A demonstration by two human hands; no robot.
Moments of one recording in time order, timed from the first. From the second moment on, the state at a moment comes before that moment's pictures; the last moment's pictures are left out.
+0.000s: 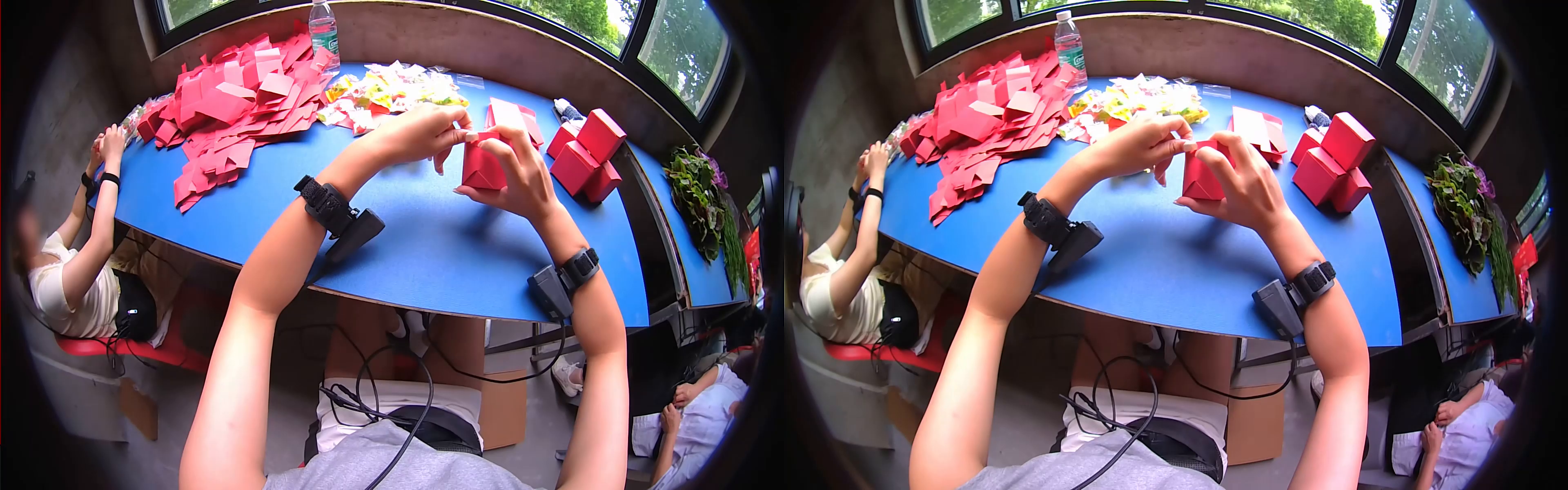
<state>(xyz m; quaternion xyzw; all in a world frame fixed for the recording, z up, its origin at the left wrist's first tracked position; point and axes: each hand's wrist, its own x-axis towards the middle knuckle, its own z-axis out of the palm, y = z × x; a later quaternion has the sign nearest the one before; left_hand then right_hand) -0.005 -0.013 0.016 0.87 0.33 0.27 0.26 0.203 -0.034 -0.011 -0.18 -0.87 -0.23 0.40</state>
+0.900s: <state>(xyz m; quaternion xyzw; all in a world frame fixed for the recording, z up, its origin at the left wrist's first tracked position) -0.010 -0.011 0.013 0.85 0.28 0.29 0.35 0.203 -0.033 -0.013 -0.19 -0.87 -0.19 0.41</state>
